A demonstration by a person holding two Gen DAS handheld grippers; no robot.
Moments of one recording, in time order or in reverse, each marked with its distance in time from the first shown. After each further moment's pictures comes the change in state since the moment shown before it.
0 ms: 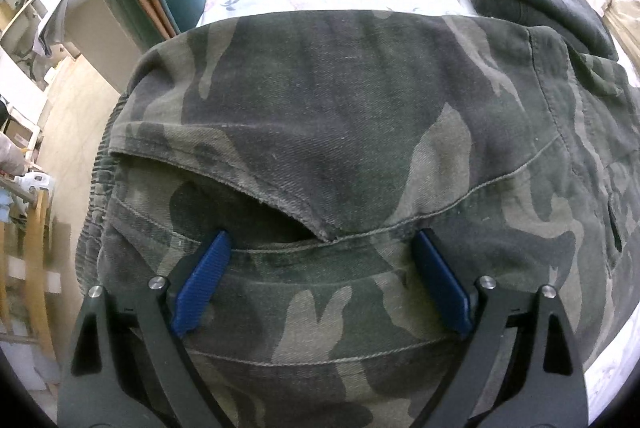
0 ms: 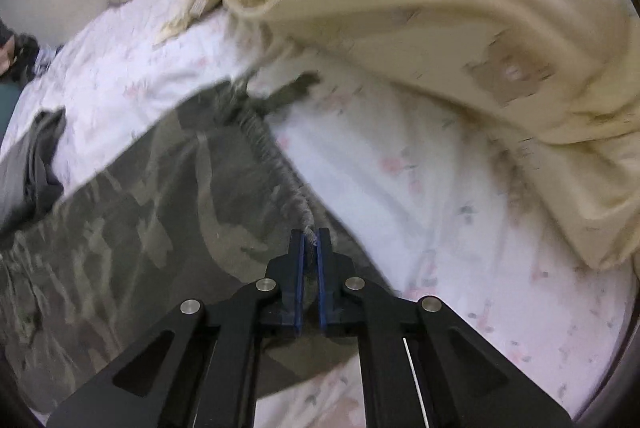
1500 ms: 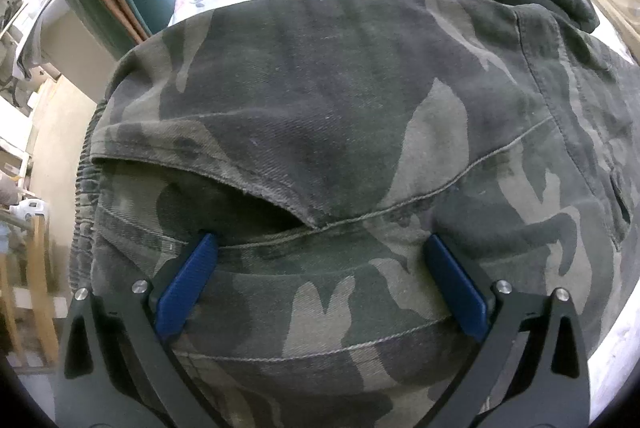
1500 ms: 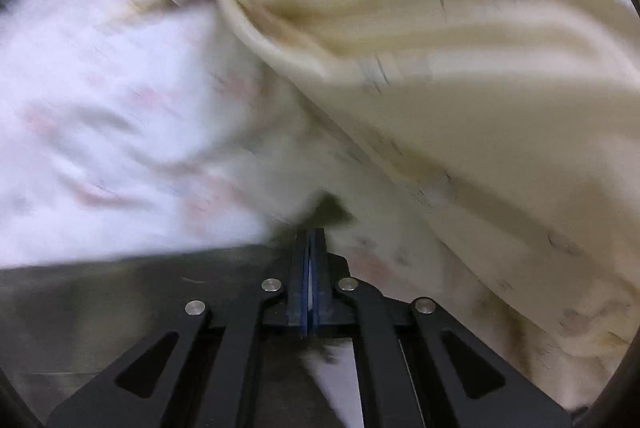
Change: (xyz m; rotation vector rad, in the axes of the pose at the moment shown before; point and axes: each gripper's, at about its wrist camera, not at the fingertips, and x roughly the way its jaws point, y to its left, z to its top) left arm 0.015 -0.009 0.004 0.107 0.026 -0.026; right arm 0.139 0.059 0.099 -0.260 -0.006 -0.311
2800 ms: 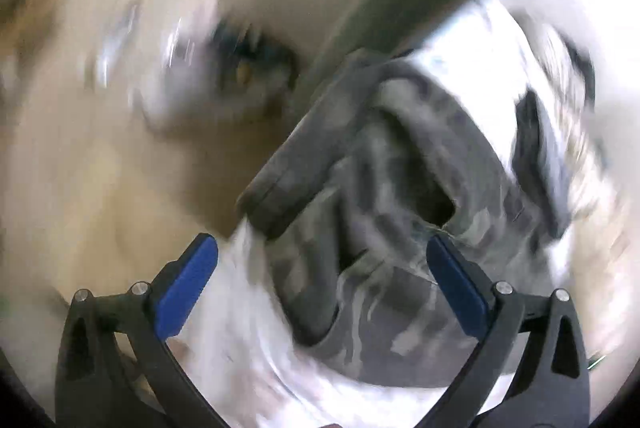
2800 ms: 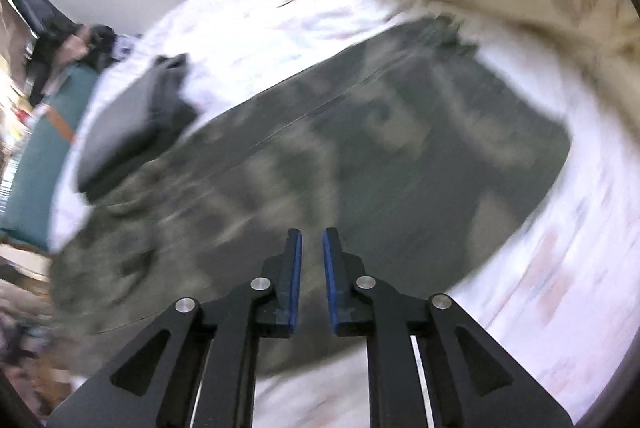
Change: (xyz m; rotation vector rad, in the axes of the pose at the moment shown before) left arm -0.054 0.139 -0.099 -0.858 0.014 -0.294; right arm -0.204 0.044 -0.227 0.275 0.014 0.670
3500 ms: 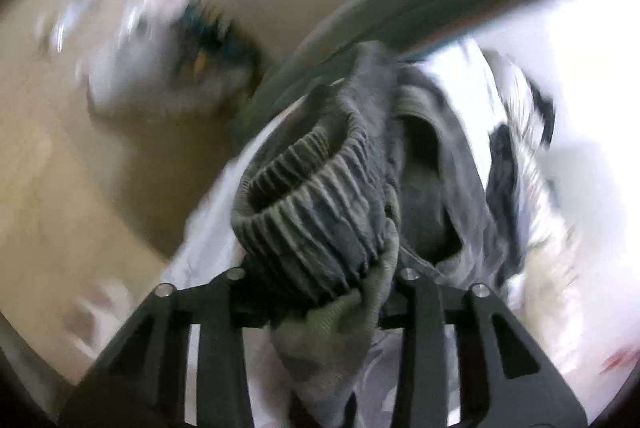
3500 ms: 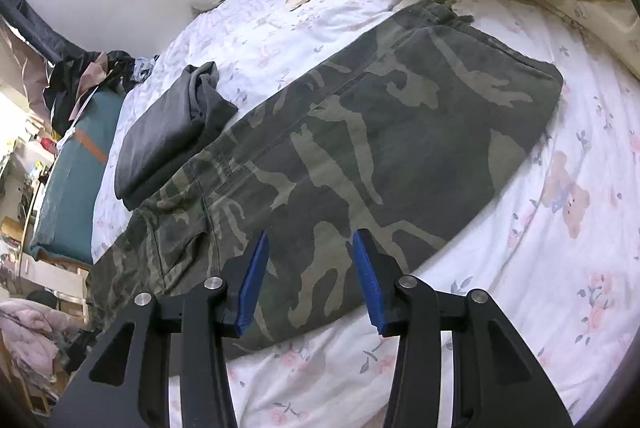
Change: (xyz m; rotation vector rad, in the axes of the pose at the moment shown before) left arm 0.032 0.002 0.012 0.034 -0.124 -0.178; right arm -0.023 0.019 -0.027 0.084 -0.039 0.065
